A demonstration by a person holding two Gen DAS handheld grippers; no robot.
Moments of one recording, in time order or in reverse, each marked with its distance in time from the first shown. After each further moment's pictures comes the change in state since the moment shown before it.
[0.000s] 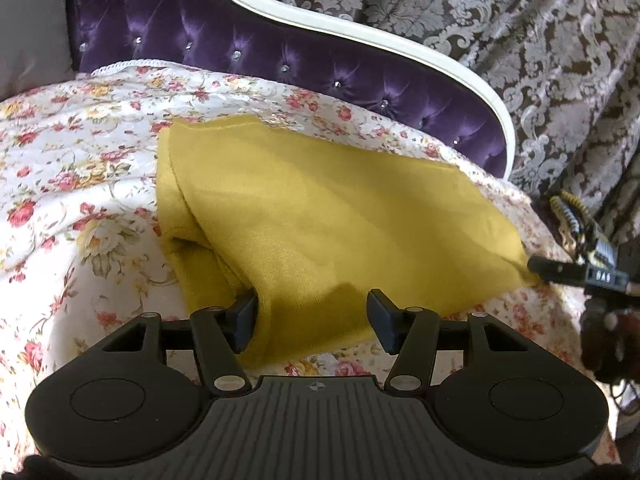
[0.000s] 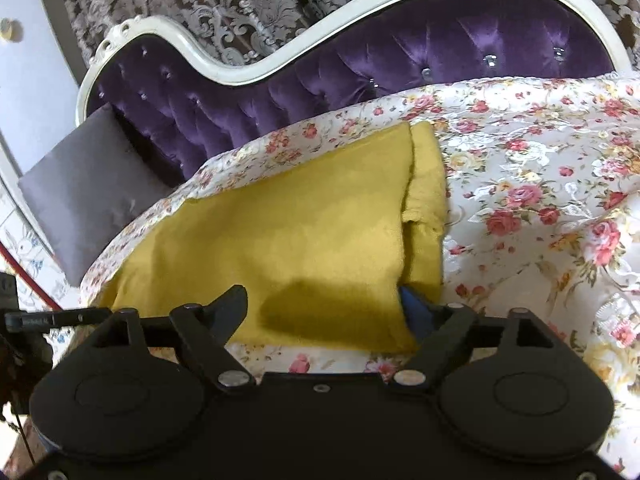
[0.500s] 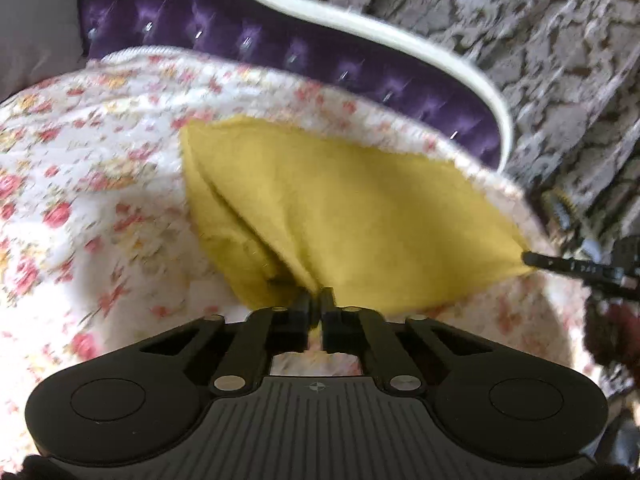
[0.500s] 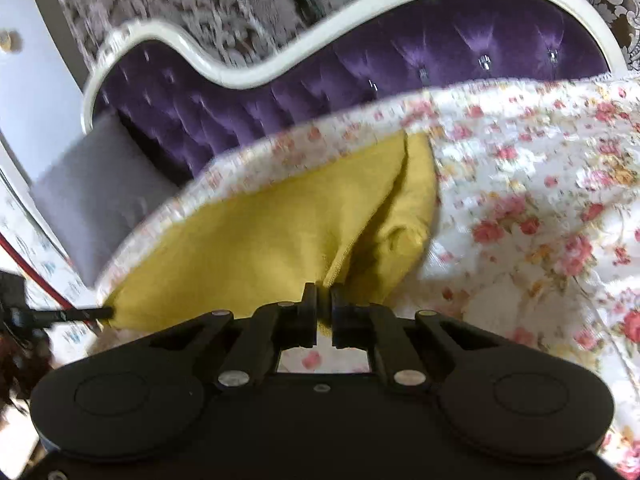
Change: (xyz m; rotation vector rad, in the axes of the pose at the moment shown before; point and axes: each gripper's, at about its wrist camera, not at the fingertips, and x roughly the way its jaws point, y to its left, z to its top) left arm -0.030 0.014 0.018 -0.009 0.112 0.005; right arm -0.021 -0.004 0.015 0.025 0.068 -0.004
